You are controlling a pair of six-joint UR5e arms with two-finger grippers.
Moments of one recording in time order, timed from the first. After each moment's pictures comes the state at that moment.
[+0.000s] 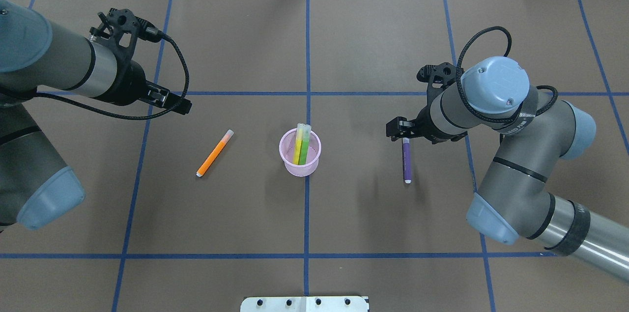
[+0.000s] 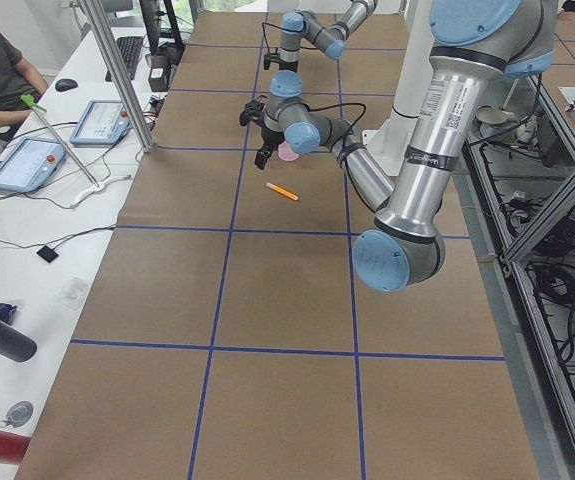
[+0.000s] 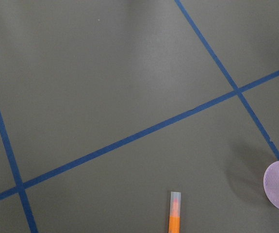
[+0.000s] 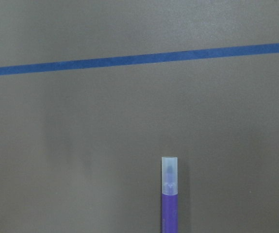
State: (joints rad) left arm -0.78 -1.88 -2.02 -1.76 -2.00 -0.69; right arm 0.63 -1.23 1.80 -1.37 1.93 1.16
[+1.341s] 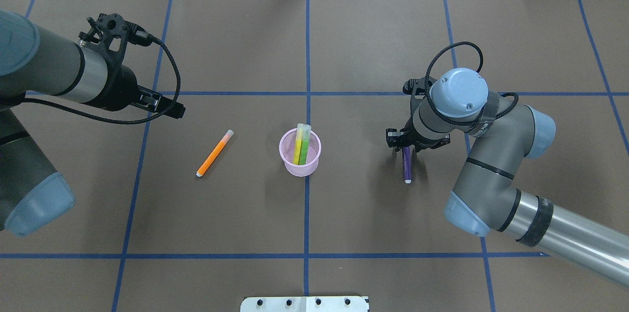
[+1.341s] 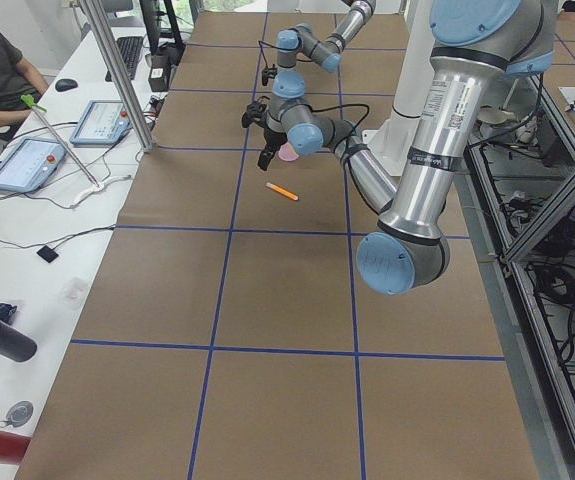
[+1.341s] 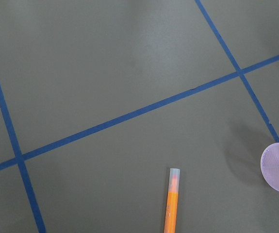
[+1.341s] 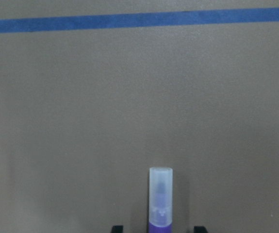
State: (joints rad) left arm -0.78 -1.86 -2.04 -1.77 -2.00 -0.73; right arm 0.60 -1.17 1.67 -1.37 1.94 1.17
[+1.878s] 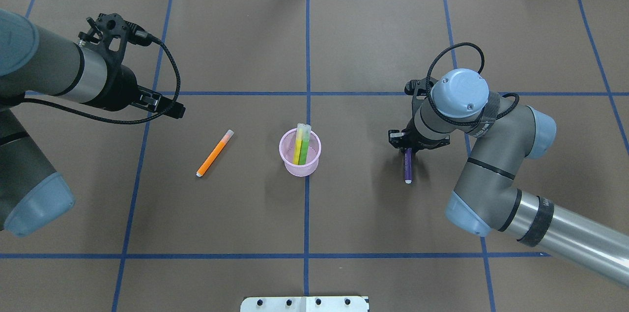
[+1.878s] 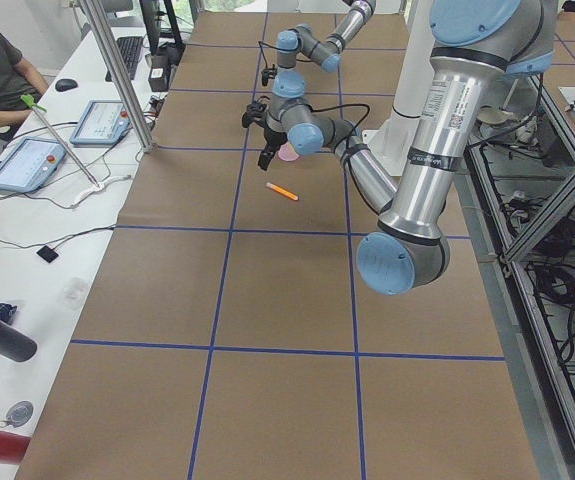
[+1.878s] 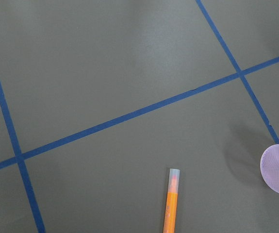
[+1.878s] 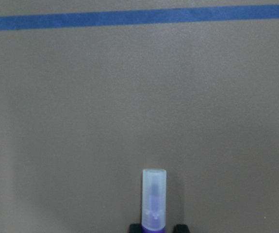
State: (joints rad) left arm -0.78 -1.86 -2.05 -1.77 -2.00 -0.73; right arm 0.60 -1.18 1.67 -1.37 1.94 1.17
